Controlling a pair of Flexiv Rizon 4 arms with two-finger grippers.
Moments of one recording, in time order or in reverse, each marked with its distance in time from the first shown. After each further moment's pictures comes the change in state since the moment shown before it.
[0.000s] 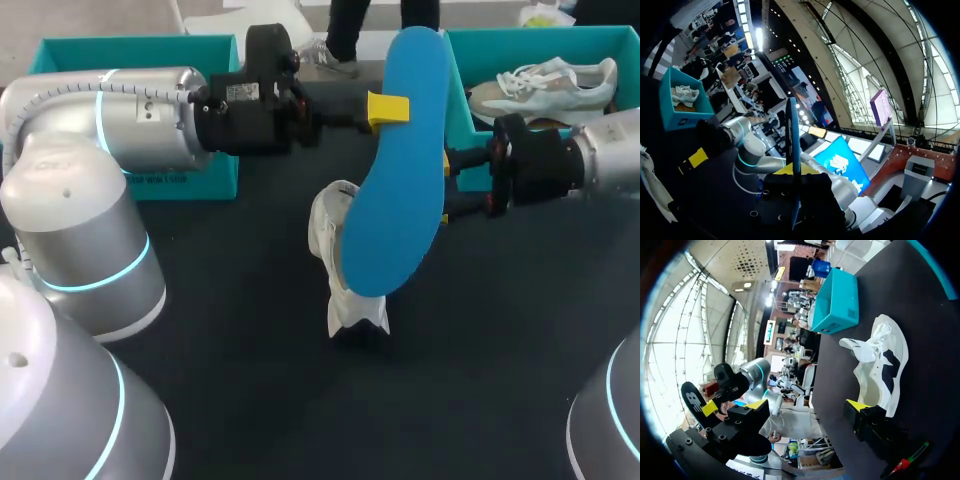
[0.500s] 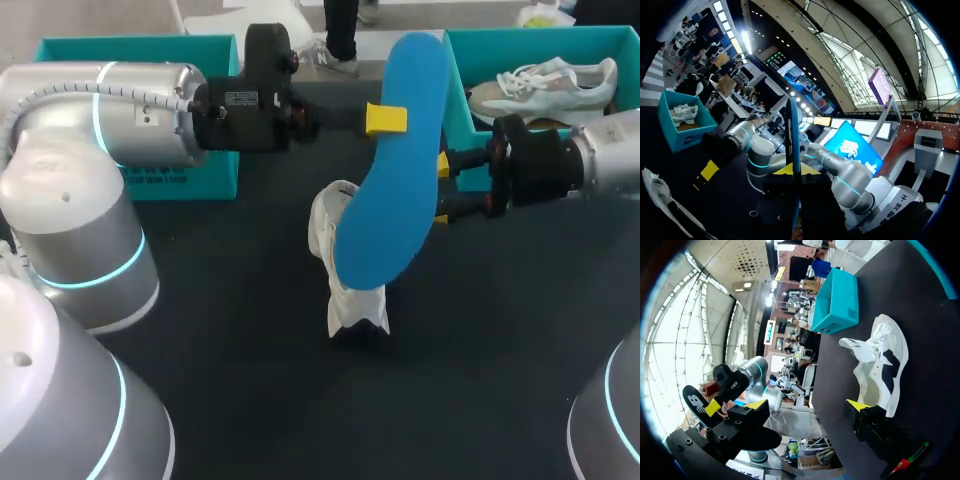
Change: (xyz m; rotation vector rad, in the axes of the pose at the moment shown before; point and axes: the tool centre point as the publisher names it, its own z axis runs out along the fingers) left arm -0.011 0.006 -0.007 -0.064 -0.046 0.218; right arm -0.001 0.000 0.000 0.000 0.000 0.000
